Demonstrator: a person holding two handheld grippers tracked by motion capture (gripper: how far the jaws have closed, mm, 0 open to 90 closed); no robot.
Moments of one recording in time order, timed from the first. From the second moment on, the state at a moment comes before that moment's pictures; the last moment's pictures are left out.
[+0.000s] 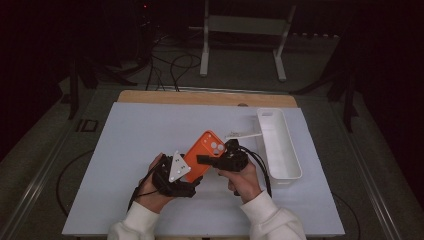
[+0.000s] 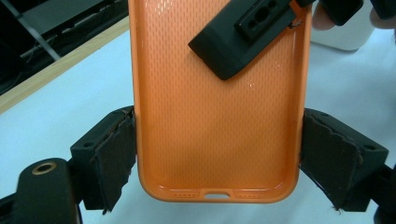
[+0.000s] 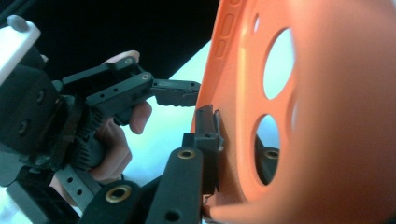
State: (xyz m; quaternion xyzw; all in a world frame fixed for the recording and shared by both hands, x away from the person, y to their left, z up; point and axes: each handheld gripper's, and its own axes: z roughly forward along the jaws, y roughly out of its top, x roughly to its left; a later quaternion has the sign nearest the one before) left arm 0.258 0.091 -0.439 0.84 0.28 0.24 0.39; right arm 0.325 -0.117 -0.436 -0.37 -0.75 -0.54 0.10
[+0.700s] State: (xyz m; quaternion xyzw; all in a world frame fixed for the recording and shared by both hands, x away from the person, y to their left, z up) left arm 0.264 0.097 -0.443 0.84 0.31 0.21 0.39; right arm 0.321 -0.112 -0.436 -0.37 -0.77 -0.52 0.07
